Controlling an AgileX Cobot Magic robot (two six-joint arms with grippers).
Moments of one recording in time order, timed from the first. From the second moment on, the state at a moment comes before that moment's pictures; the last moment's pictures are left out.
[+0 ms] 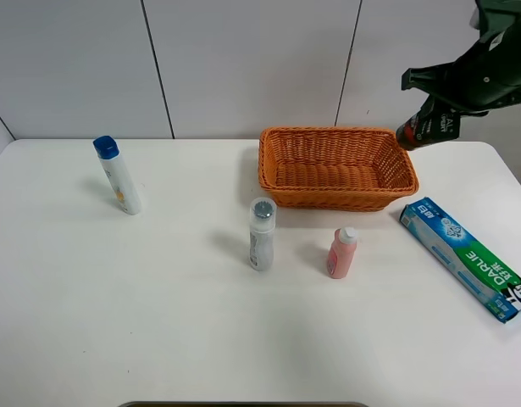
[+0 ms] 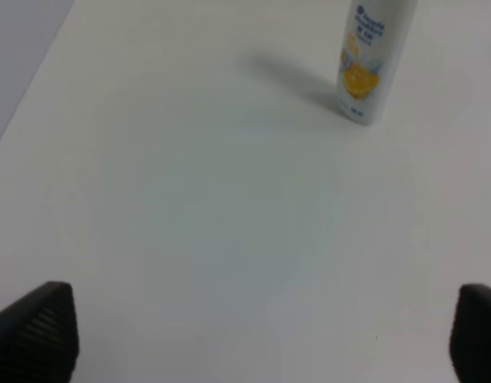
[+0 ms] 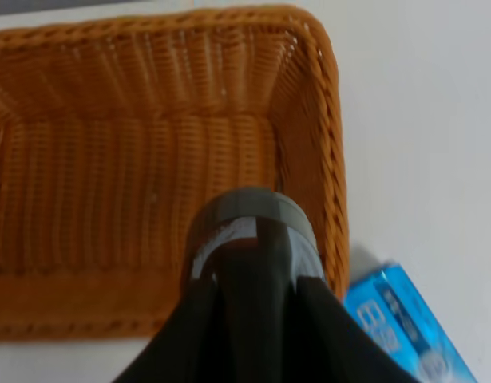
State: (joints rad) left arm 0.05 0.00 -0.51 0.02 1.05 0.01; right arm 0.10 1.59 -1.28 0.00 0.67 0.15
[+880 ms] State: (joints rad) left arm 0.05 0.00 -0.51 0.02 1.05 0.01; right arm 0.10 1.97 -1.28 0.05 0.22 0.14
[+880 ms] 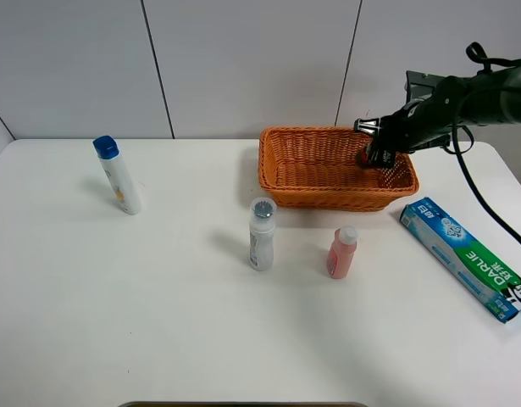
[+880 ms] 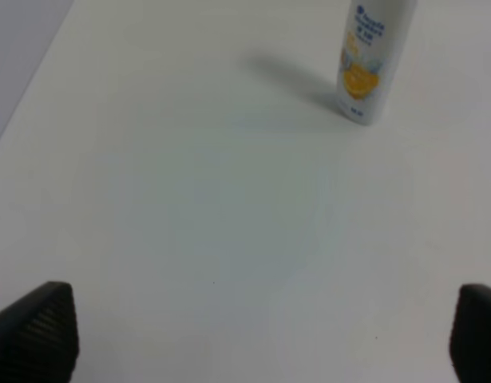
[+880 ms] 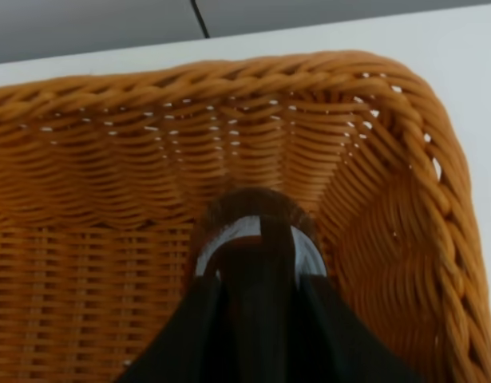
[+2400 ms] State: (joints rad) left arm 0.05 0.00 -0.51 0.02 1.05 0.01; right arm 0.10 1.23 -1.28 0.06 1.04 0.03
